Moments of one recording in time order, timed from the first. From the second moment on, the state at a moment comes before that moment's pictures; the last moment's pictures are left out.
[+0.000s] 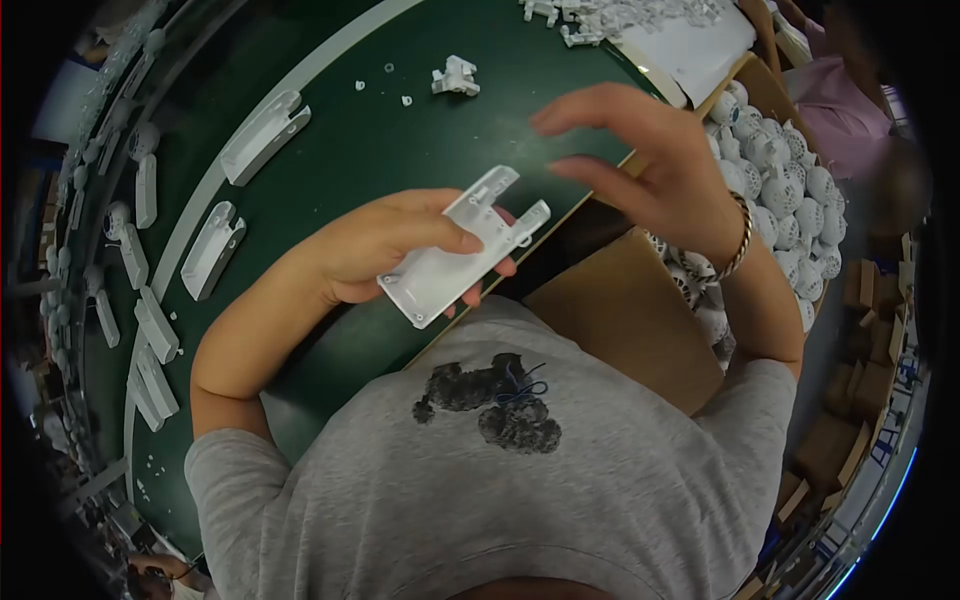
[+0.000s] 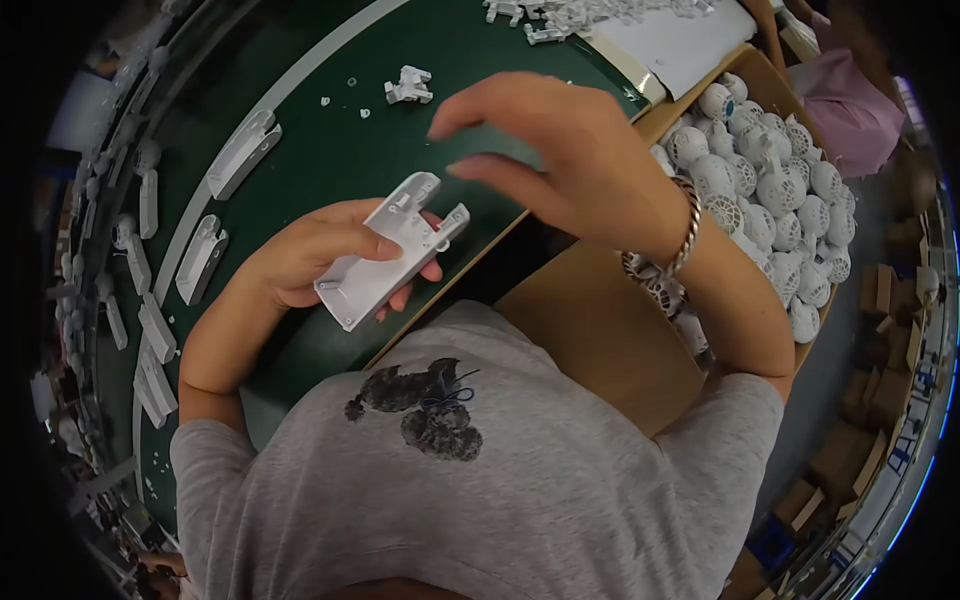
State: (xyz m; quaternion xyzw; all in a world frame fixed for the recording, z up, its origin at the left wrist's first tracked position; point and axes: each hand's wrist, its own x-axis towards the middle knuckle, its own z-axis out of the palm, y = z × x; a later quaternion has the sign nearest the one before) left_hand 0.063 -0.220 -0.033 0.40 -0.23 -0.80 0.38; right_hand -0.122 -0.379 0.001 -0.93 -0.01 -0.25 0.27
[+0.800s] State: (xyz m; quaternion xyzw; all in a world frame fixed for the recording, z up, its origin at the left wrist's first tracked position) left_hand 0.064 -0.215 -0.031 0.41 -0.24 -0.77 0.43; right_hand -0.193 -0.487 -0.022 -0.93 0.34 -0.09 0.08
